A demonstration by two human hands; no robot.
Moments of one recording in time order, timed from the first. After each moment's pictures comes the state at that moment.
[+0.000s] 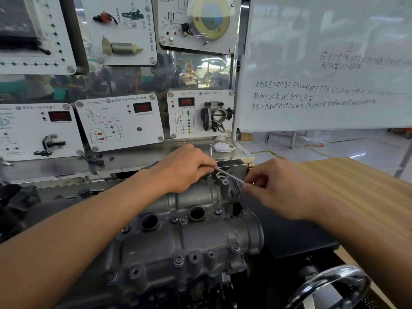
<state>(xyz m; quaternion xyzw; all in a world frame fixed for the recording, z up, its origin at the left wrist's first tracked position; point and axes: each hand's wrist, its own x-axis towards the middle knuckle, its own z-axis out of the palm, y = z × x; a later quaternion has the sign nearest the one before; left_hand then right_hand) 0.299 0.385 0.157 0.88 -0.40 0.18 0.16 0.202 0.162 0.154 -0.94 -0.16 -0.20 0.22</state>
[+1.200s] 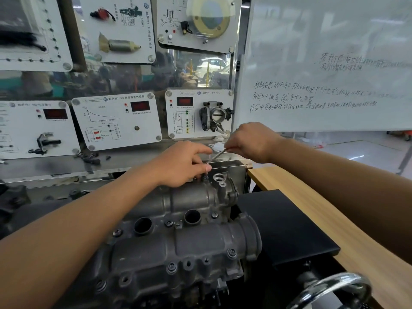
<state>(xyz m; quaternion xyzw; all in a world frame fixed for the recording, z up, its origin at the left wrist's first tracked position) 0.300 0.385 0.167 0.91 -0.32 0.08 0.25 0.318 0.160 0.201 -0.93 -0.30 -0.20 -0.12</state>
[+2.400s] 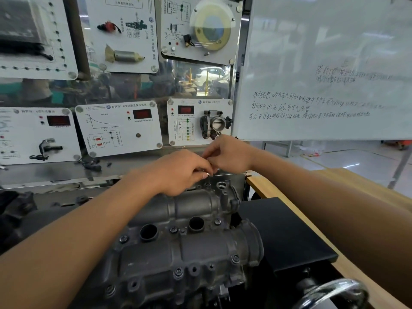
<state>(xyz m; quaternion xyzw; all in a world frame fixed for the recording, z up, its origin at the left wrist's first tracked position) 0.293 0.396 0.180 0.92 -0.37 0.09 0.10 0.304 0.215 0.203 -0.93 -0.26 -0.05 0.24</state>
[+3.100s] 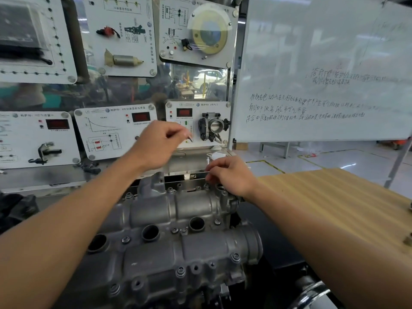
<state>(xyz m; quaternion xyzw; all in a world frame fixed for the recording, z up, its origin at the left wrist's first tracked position) 0.297 0.422 0.207 0.84 -0.28 0.23 0.40 0.294 0.216 0.142 -0.84 -0.10 -0.10 0.53</state>
